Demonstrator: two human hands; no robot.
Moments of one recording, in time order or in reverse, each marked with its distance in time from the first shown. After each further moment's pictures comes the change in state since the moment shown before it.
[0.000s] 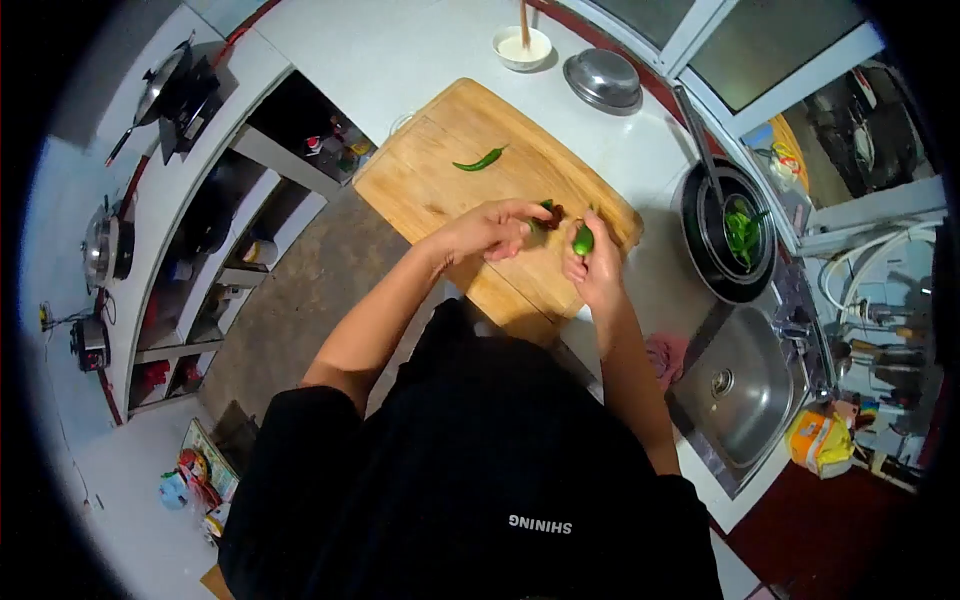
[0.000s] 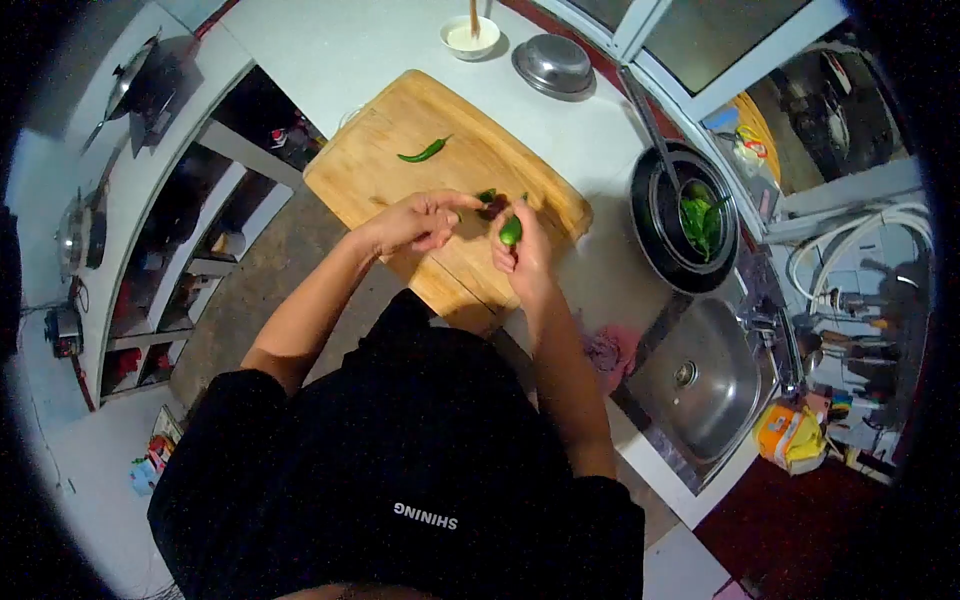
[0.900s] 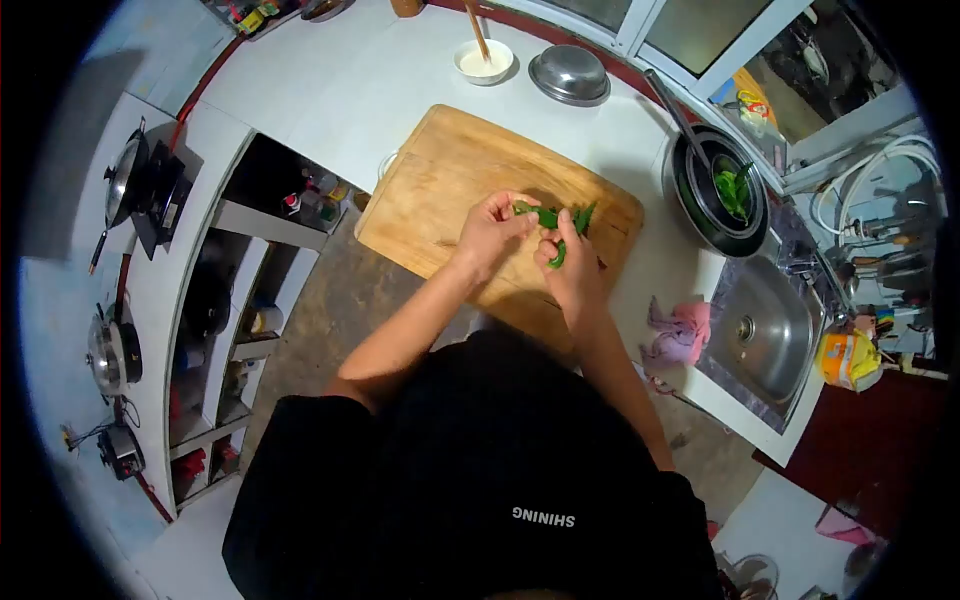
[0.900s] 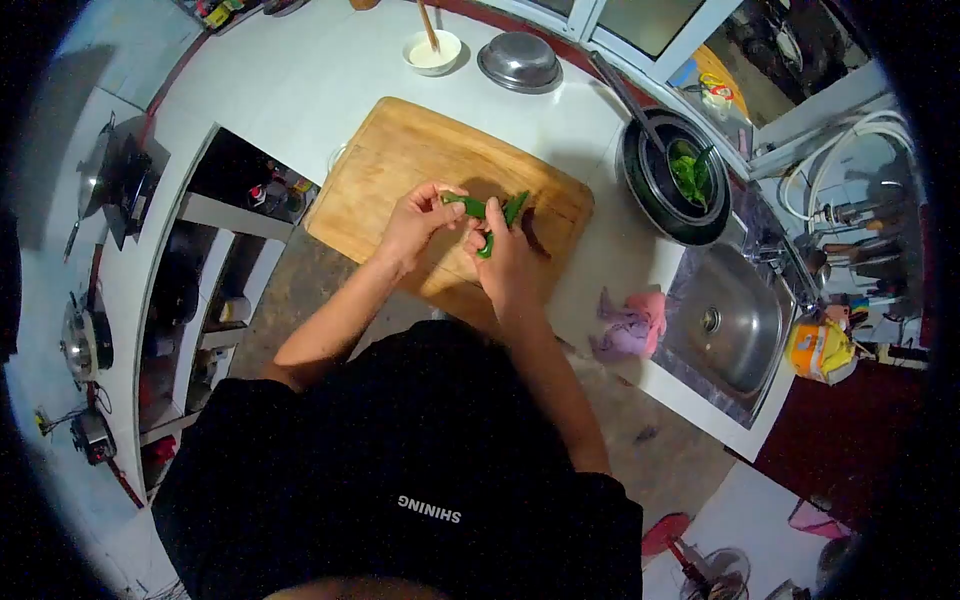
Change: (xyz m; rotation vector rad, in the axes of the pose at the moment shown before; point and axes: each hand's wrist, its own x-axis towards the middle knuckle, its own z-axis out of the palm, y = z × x) left_hand 0.007 0.015 -0.023 -0.119 0.291 0.224; right_hand 0.021 0.046 0.073 0.266 0.234 -0.331
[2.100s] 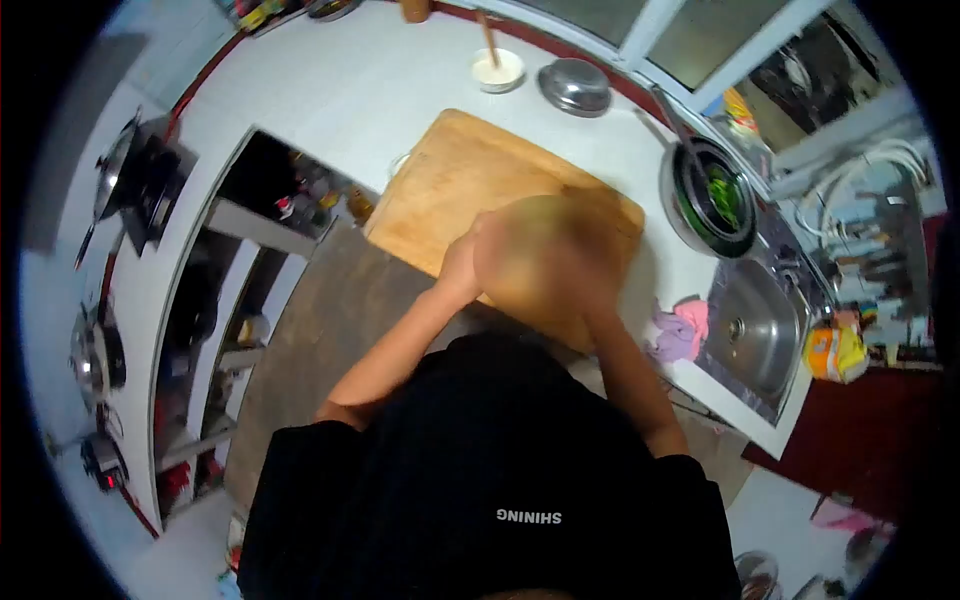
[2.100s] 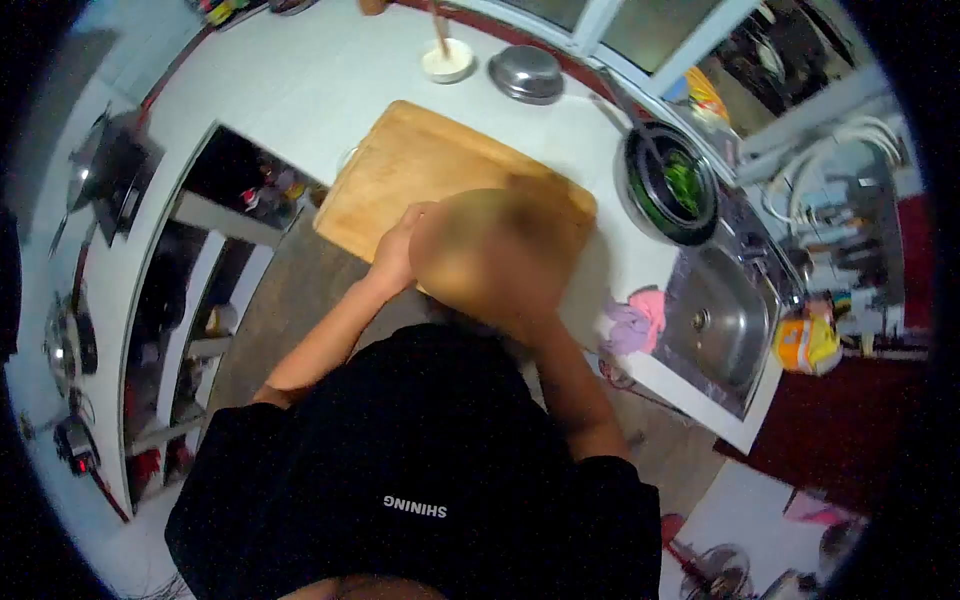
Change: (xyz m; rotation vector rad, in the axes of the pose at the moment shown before) left_hand -0.038 -0.023 -0.067 0.963 0.038 0.491; right_hand 0.022 0.034 -0.052 -1.778 -0.317 -0.931
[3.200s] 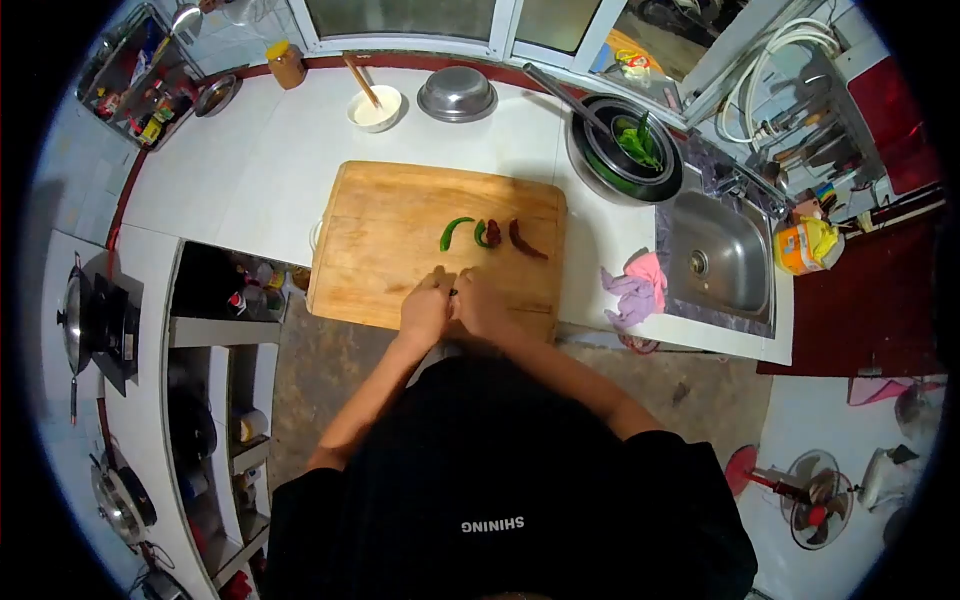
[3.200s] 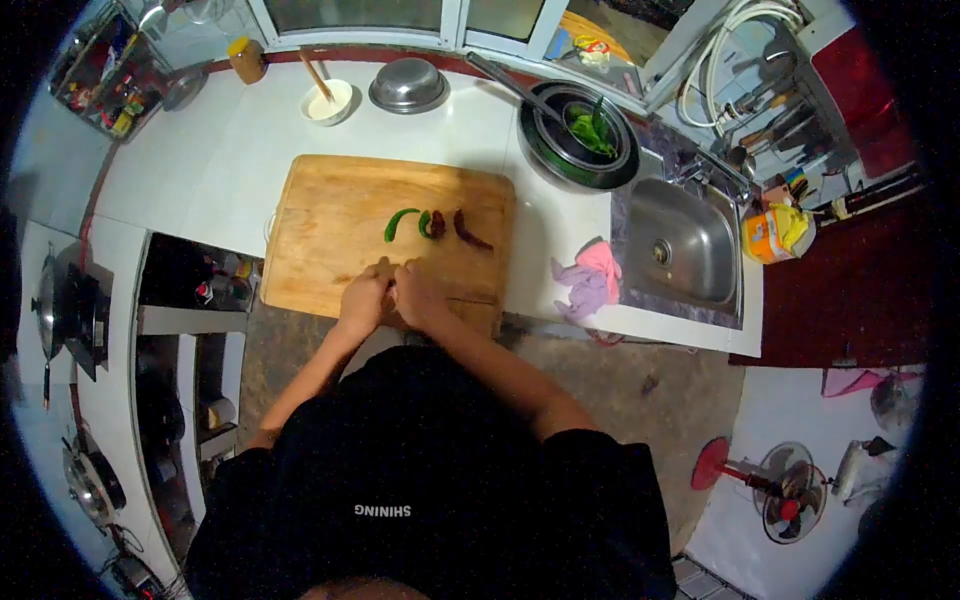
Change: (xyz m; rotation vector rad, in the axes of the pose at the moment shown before) left_hand -0.009 -0.009 0.034 0.441 -0.331 0.101; right_hand -0.012 -0.044 0.055 0.080 0.002 0.460
